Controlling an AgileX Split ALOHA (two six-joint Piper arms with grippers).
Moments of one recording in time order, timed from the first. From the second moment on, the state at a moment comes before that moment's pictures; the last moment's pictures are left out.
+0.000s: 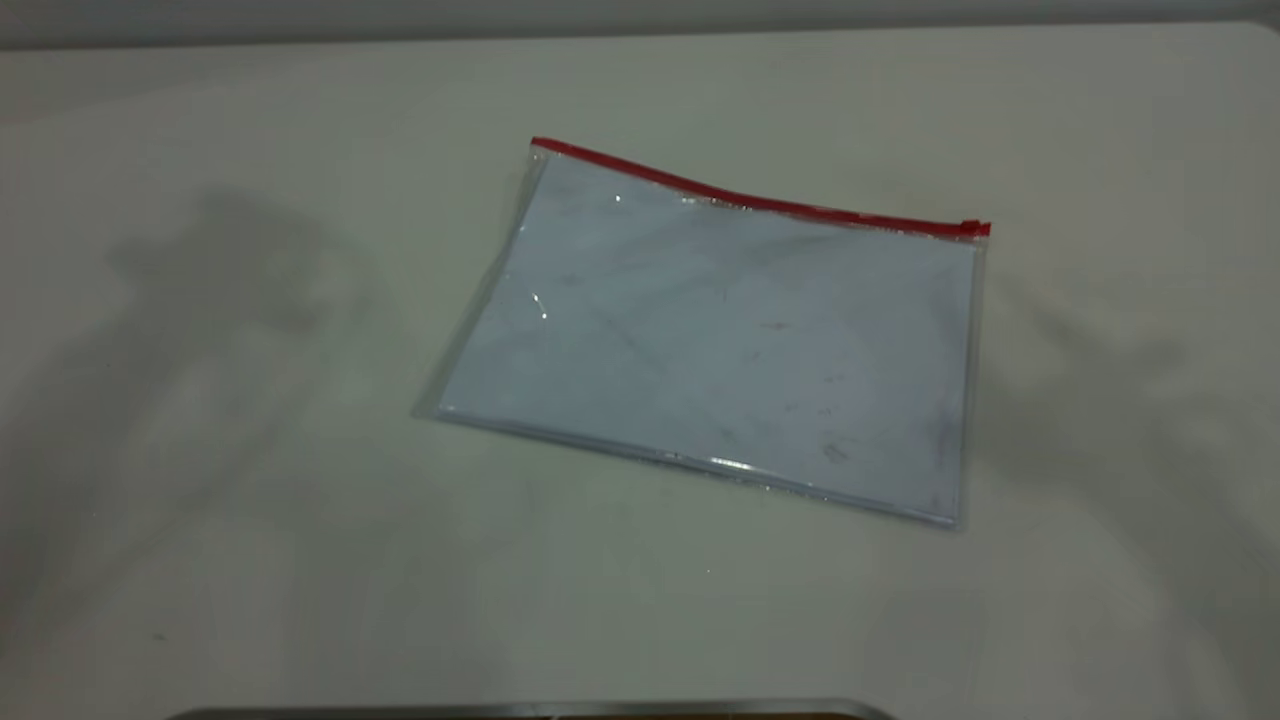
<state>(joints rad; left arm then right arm) -0.17 1.72 -2.01 -0.07 1.17 0.26 0.25 1.14 -0.95 1.79 0.12 -1.83</state>
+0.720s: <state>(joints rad) -0.17 1.15 -1.63 0.04 1.17 0.00 0.25 0.83 -0.96 0.73 0.78 -0.72</state>
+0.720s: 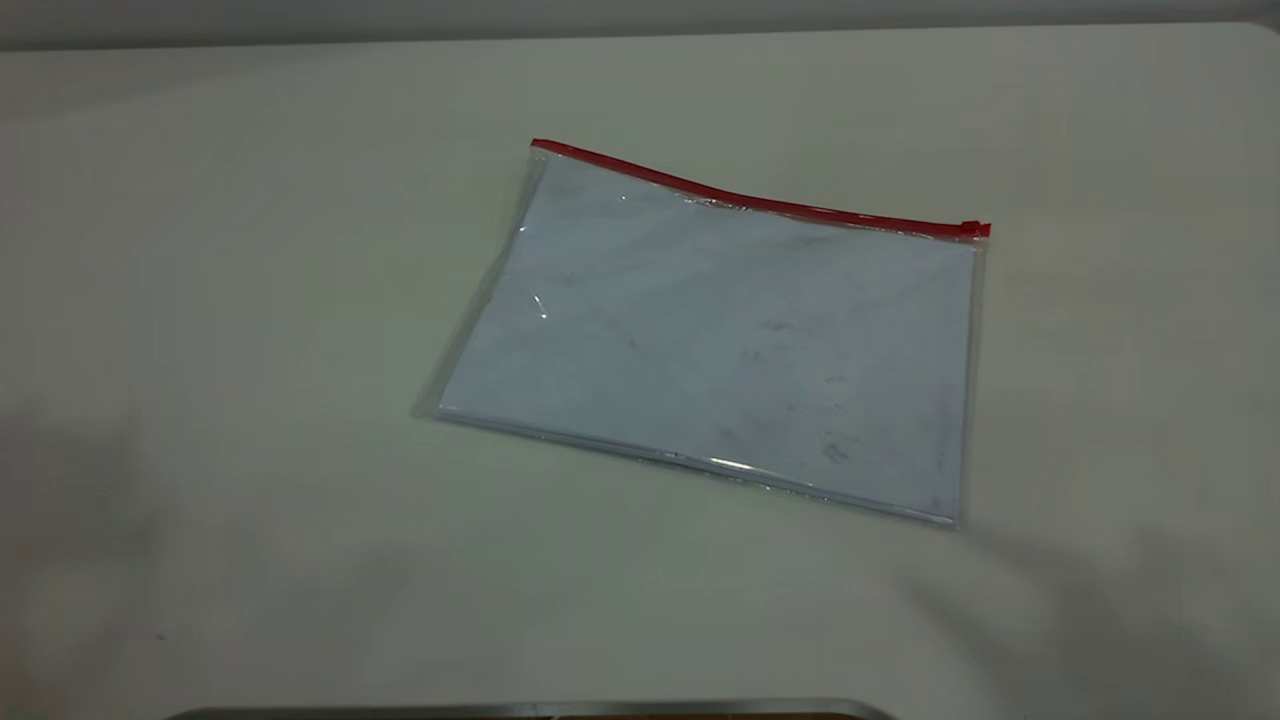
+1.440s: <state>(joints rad) -0.17 0.44 -0.81 0.03 1.17 -0.02 0.25 0.25 -0.66 0.26 1.12 -0.28</state>
